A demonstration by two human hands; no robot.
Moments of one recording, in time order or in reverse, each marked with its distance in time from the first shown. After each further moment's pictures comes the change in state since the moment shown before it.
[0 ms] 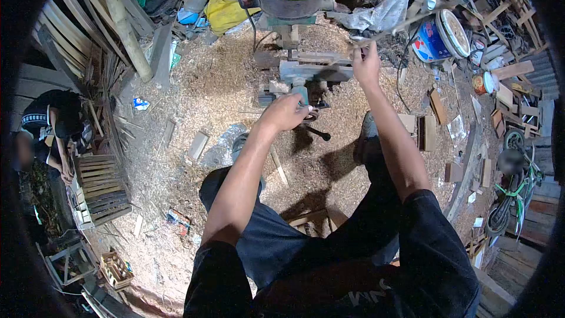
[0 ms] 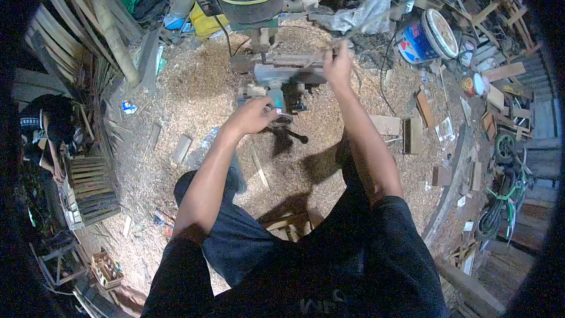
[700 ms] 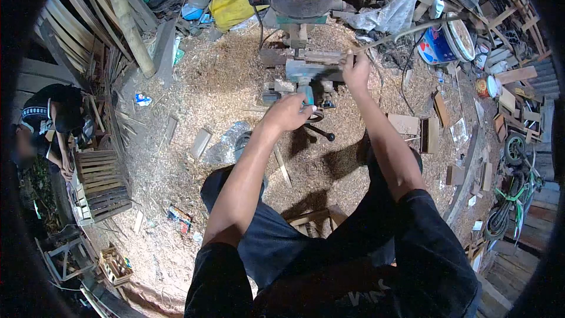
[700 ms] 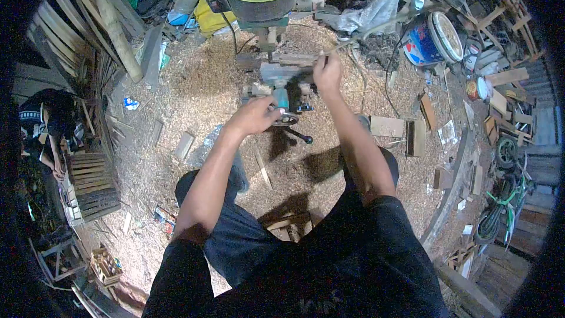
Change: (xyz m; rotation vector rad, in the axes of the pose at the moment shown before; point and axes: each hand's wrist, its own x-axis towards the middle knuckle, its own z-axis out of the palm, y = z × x) left_hand -0.005 0.003 -0.011 -0.037 -0.045 -0.067; right_hand -0.024 0.036 0.055 0.110 -0.123 0.130
